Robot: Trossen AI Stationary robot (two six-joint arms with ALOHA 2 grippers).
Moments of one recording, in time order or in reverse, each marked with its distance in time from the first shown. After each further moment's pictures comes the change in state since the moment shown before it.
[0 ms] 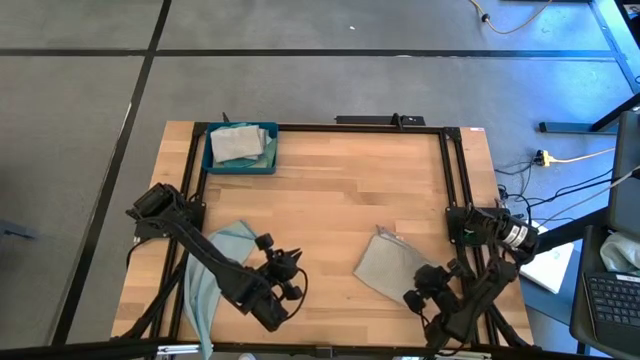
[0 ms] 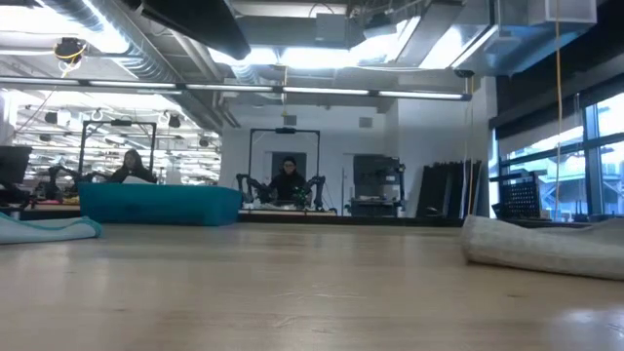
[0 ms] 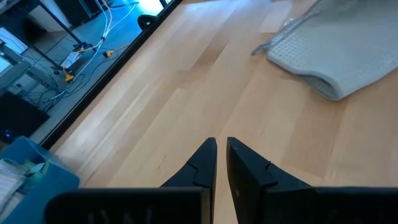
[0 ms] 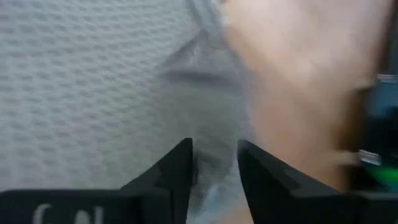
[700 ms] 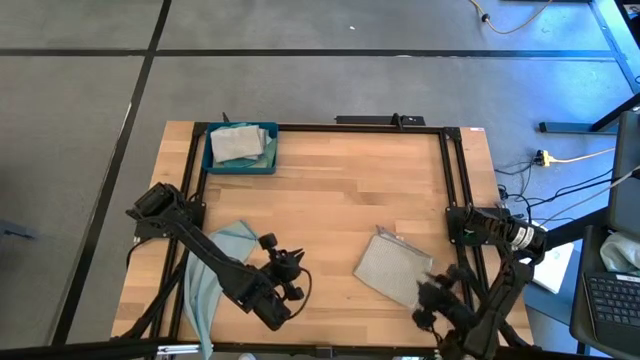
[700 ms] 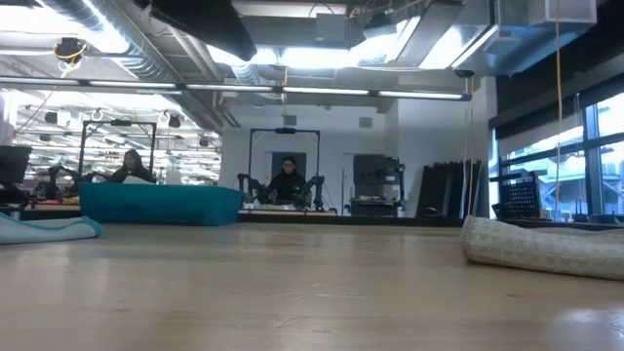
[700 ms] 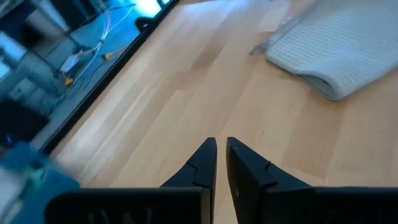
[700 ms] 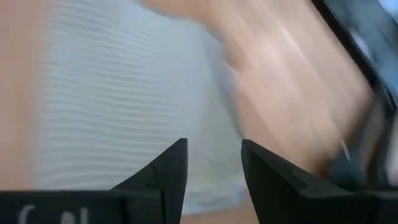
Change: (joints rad) left arm 0.010 0.000 0.000 0.028 0.008 0.053; right arm 0.093 -0.007 0.178 -0.227 0.129 -0.148
